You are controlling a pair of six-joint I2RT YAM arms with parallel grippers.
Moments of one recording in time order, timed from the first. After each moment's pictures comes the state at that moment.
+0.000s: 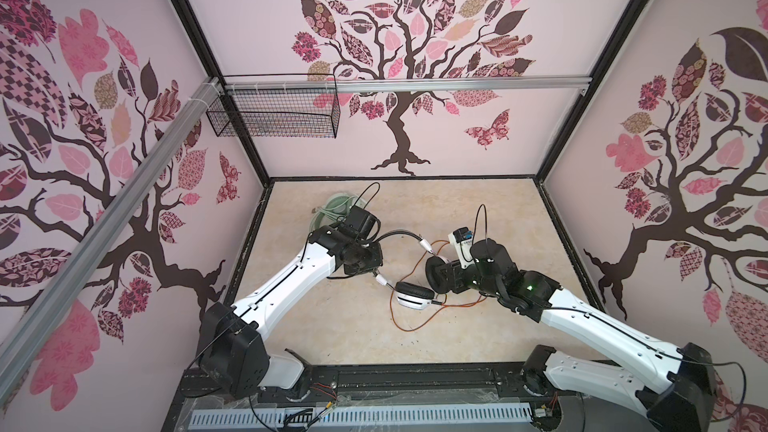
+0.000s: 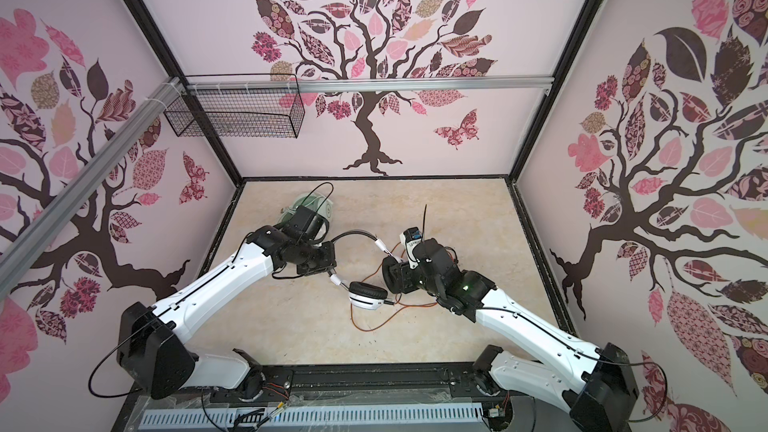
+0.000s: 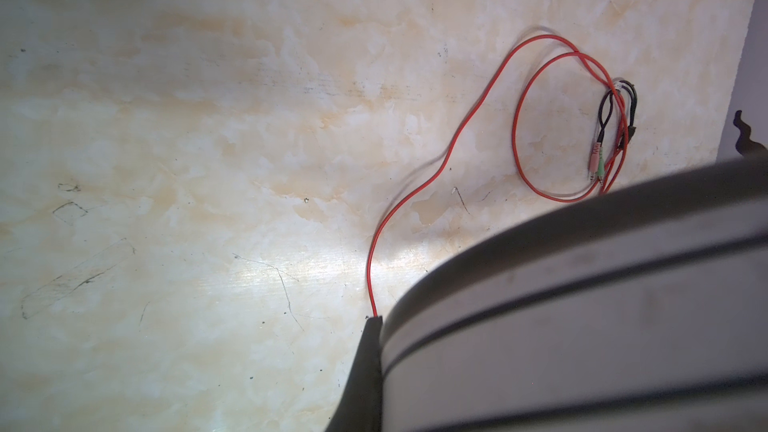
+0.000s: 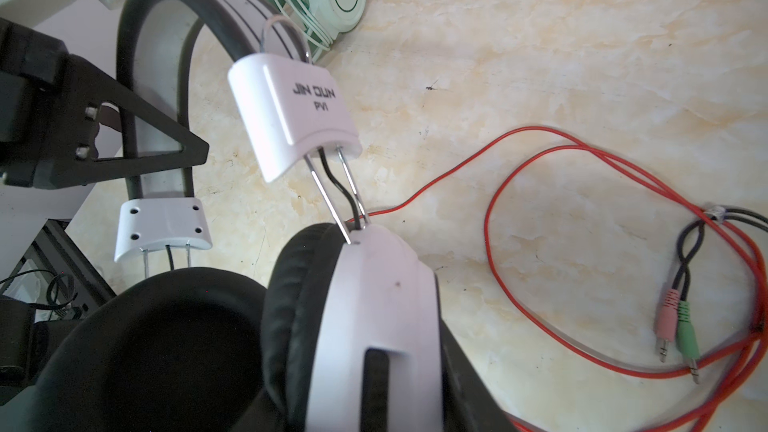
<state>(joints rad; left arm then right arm) -0.56 1.41 1.20 -0.90 0.11 -0.69 0.75 1.03 0.79 -0.41 0.00 0.42</state>
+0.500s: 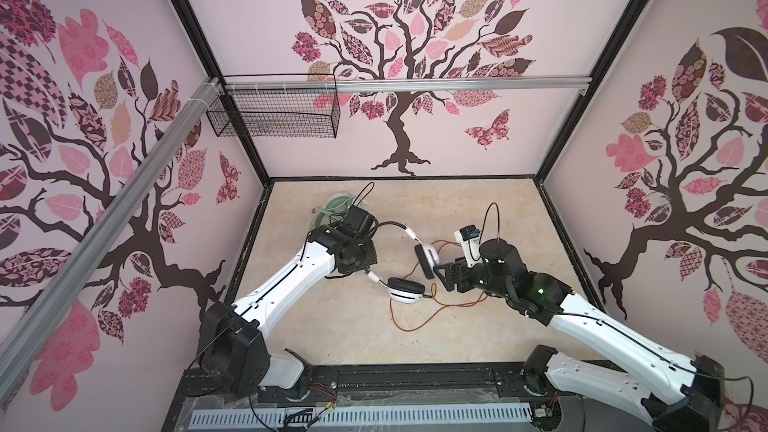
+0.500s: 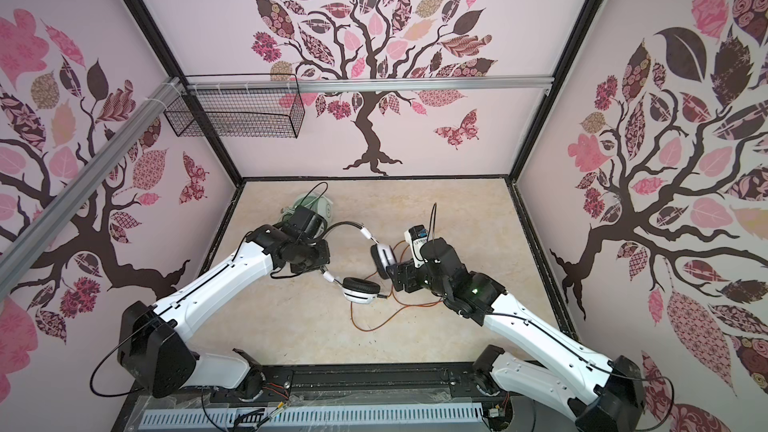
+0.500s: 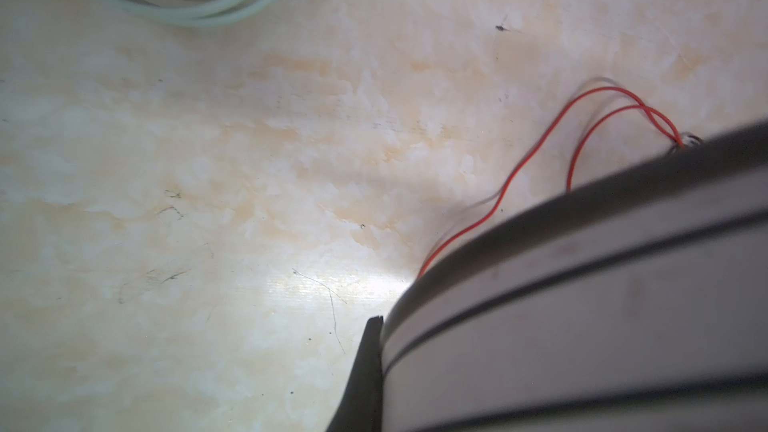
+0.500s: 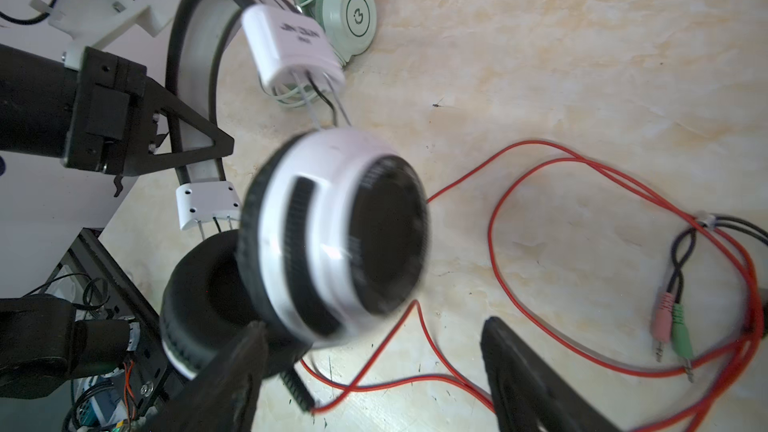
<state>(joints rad) -0.53 1.42 1.20 -0.93 -0.06 -0.72 0.73 0.93 0.80 -0.45 -0.01 0.43</state>
